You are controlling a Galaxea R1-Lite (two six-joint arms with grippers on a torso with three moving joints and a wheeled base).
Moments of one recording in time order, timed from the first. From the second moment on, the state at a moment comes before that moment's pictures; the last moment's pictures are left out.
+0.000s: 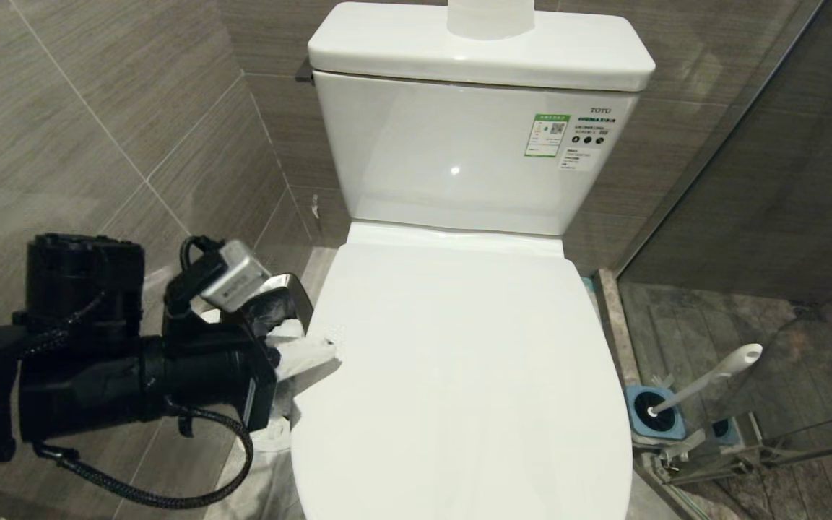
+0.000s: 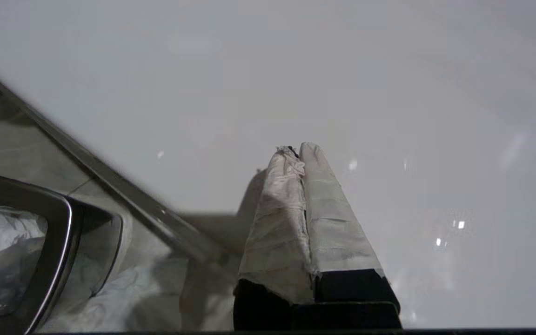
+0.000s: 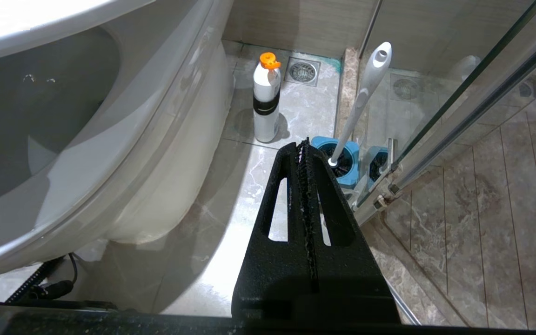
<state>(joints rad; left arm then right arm) -0.41 1.47 -0.71 -0.32 -0.47 0.29 0.01 0.00 0.00 0.01 0.00 0.00</state>
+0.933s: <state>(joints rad) -0.54 1.82 -0.66 -0.05 -0.48 0.23 0.01 0.00 0.00 0.01 0.00 0.00</state>
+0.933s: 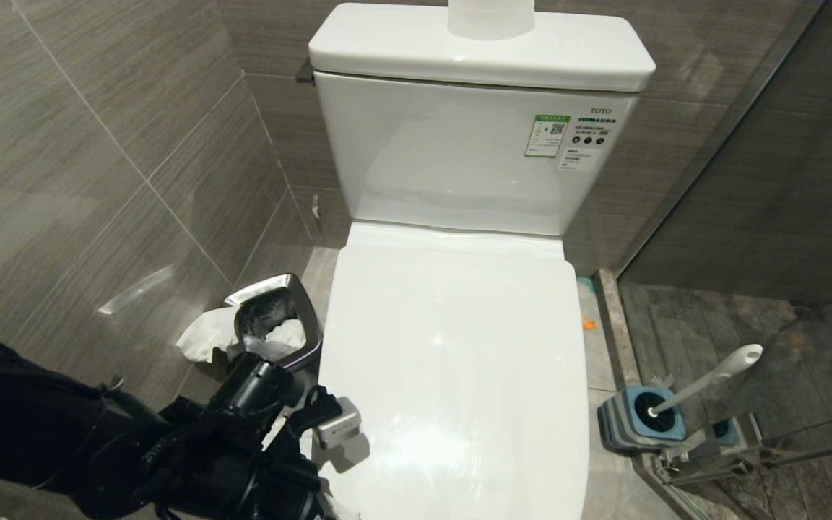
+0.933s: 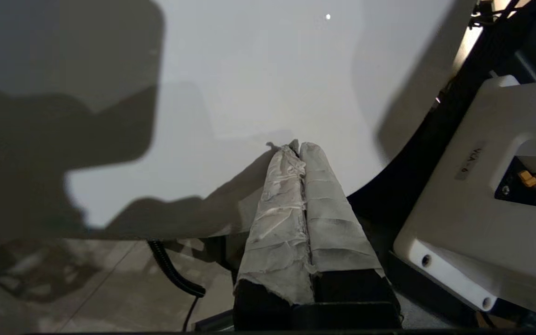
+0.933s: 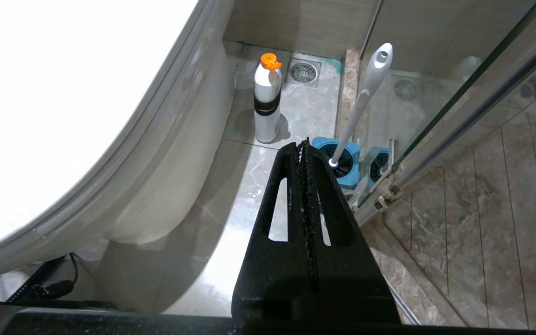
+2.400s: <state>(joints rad) -0.80 1.40 -1.75 0.49 -0.27 -0.02 0.01 0.00 0.00 0.01 0.00 0.00</state>
